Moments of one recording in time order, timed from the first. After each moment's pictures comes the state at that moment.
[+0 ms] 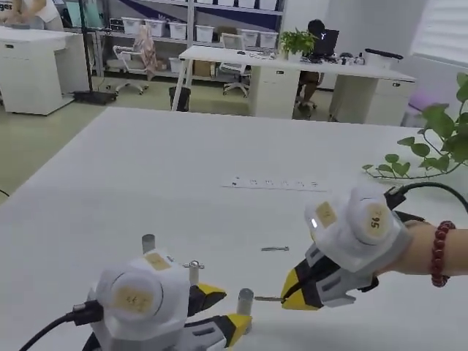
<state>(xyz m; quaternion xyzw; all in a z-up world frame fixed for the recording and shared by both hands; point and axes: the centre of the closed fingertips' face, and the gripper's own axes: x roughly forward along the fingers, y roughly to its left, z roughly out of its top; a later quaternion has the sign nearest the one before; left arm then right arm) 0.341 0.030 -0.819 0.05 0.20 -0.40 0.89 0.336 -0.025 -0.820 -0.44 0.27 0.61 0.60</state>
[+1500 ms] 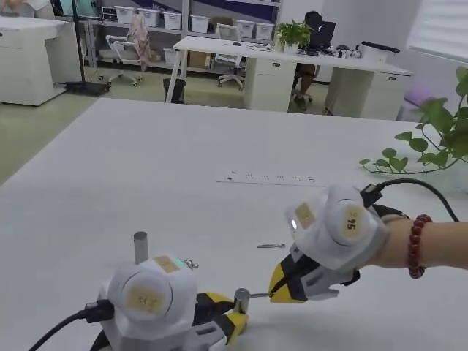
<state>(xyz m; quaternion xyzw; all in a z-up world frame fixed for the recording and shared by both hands) 0.346 0.021 -0.835 0.05 0.21 -0.42 0.88 0.348 -0.012 -0.826 -0.46 0.26 0.62 0.58</state>
